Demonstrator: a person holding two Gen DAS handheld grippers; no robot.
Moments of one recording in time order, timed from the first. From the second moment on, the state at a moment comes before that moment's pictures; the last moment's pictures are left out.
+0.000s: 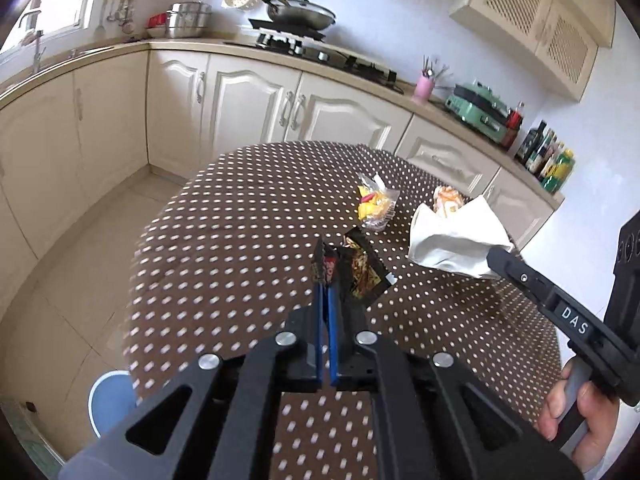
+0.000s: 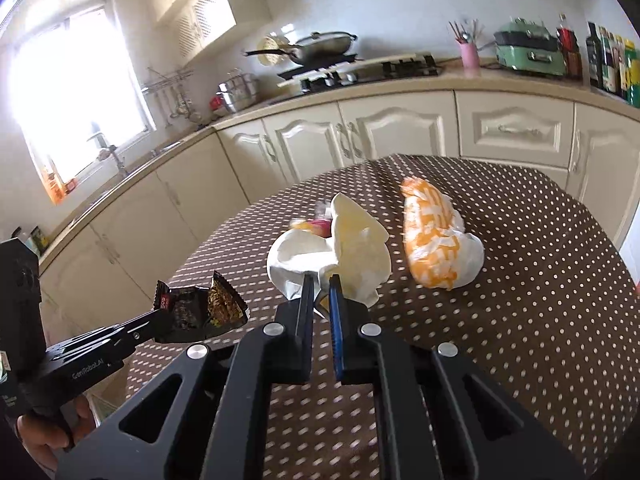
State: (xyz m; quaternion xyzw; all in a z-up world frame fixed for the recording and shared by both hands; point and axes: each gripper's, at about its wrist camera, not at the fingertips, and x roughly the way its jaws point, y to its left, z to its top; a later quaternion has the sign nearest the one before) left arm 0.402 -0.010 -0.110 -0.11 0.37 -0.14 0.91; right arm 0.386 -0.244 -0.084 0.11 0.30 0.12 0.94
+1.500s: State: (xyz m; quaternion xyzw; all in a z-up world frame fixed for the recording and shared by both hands) left arm 0.281 0.300 -0.297 -0.21 0.47 0.13 0.85; right arm 0.346 0.130 -0.248 -0.09 0.45 0.33 0.83
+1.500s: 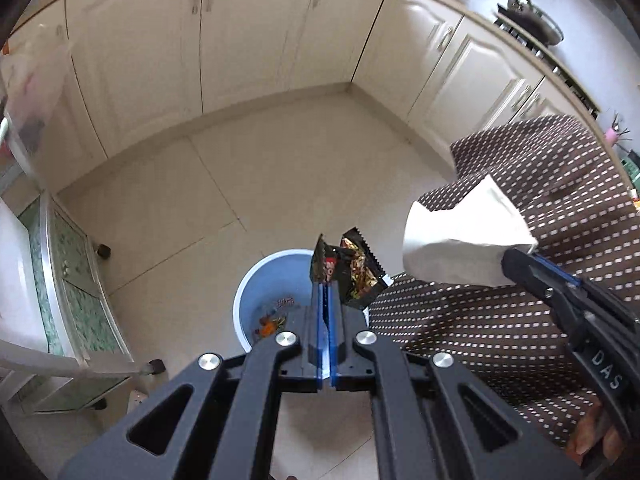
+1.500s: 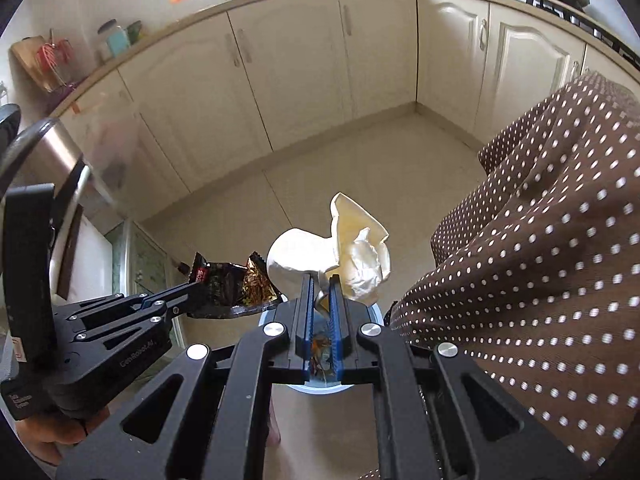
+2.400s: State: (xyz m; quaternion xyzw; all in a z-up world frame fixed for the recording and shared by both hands) left arm 0.300 0.304 -0.300 -0.18 0.45 0.16 0.86; right arm 0.363 0.142 -0.272 -0.09 0.47 0.32 0.82
